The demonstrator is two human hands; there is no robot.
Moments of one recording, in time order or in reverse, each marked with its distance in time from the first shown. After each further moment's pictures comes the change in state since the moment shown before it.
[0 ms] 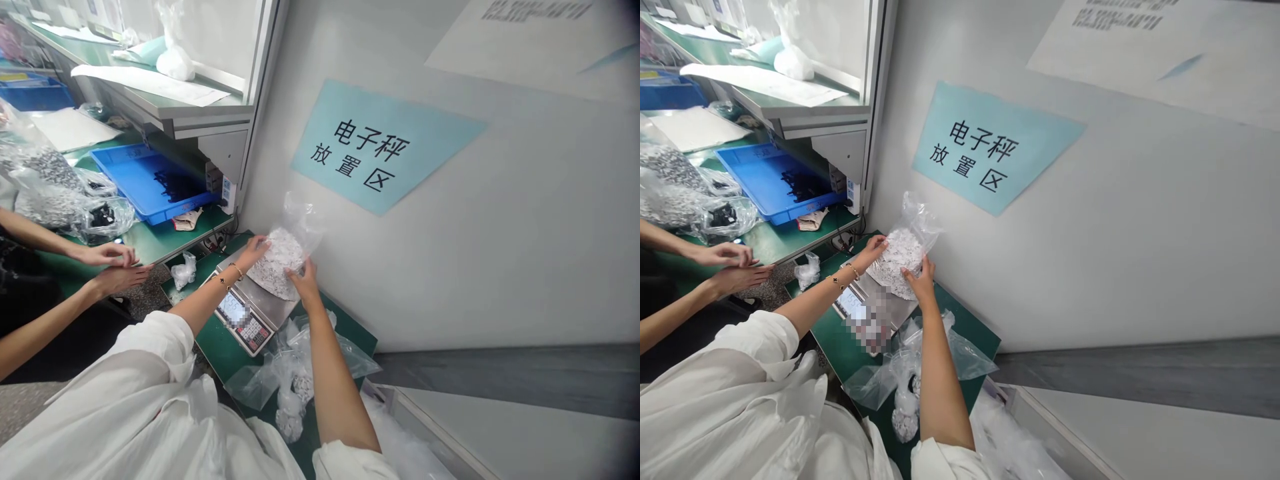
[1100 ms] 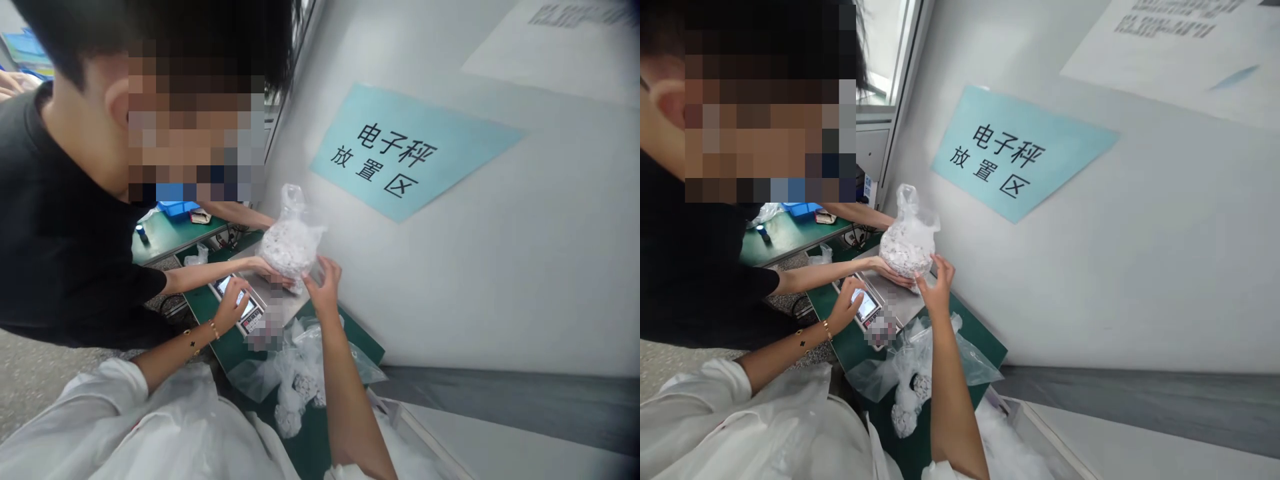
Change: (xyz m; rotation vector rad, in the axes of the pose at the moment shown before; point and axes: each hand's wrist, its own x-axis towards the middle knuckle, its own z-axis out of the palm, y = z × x) left_hand -0.172 -0.041 -0.023 0.262 0.224 0.365; right_hand -0.032 -0.057 -0.028 -0.027 0.070 -0.233
